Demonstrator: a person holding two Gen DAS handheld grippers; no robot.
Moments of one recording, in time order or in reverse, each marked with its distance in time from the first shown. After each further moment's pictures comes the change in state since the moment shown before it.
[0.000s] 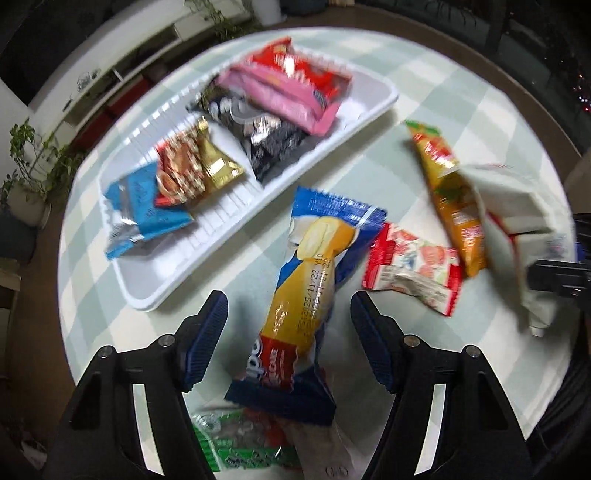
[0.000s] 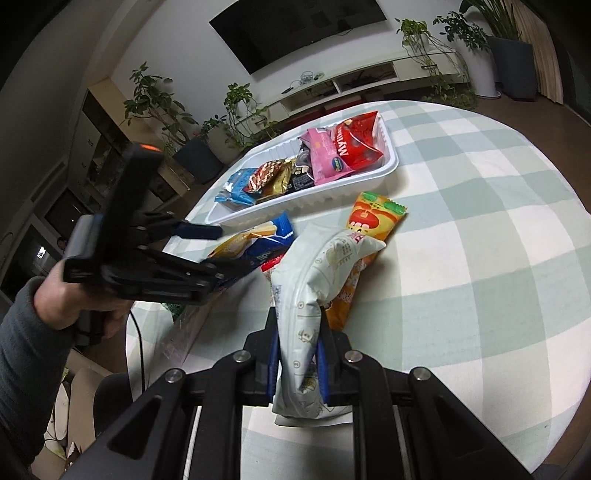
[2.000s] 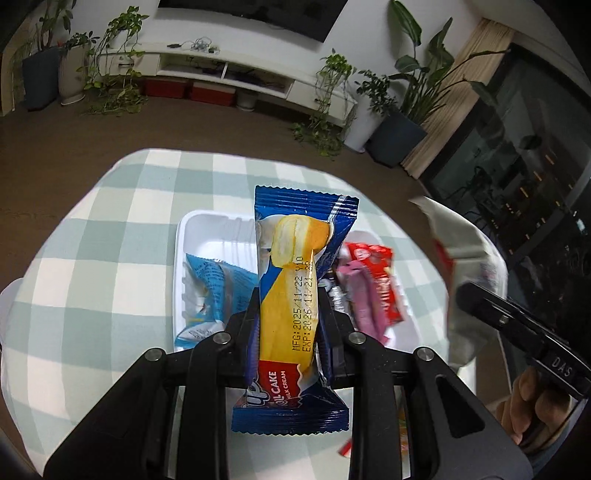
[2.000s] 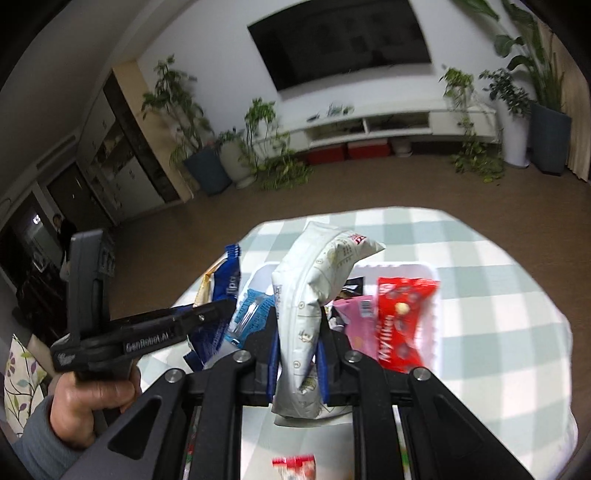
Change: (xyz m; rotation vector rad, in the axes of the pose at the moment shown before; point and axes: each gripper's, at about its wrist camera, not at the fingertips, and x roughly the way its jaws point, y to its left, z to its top) left arm -0.053 0.161 0.023 -0.709 -0.420 -0.253; right arm 0.075 0.050 0.199 -0.185 -0.039 -0.044
